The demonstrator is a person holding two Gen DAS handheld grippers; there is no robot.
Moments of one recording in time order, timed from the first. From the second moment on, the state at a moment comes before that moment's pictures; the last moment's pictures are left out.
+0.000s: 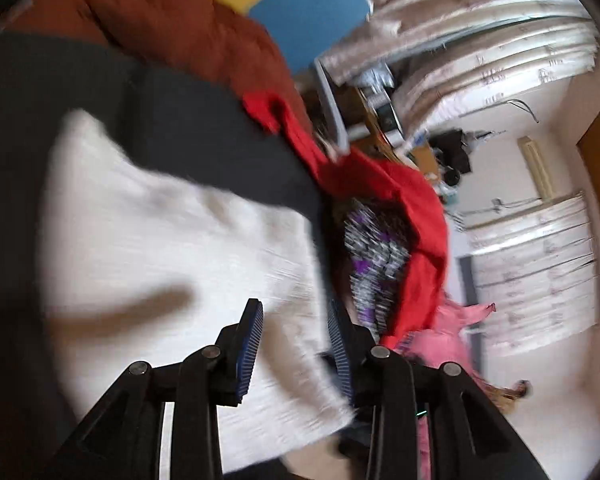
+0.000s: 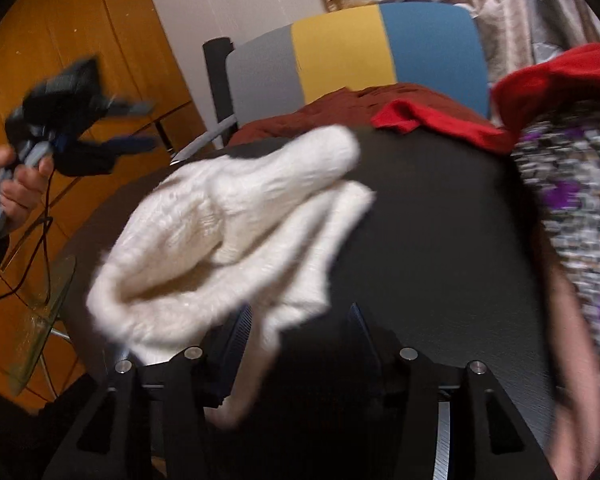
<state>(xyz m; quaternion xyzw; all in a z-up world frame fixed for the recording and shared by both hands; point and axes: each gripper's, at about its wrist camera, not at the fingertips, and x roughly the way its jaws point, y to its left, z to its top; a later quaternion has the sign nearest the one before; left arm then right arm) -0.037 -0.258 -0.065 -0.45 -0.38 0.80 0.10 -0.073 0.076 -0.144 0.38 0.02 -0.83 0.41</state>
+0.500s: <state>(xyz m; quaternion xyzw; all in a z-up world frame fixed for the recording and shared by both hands) 0.033 -0.257 -0.101 -0.42 -0.26 0.87 0.10 -0.052 0.005 -0.138 0.48 -0.02 -0.68 0.56</state>
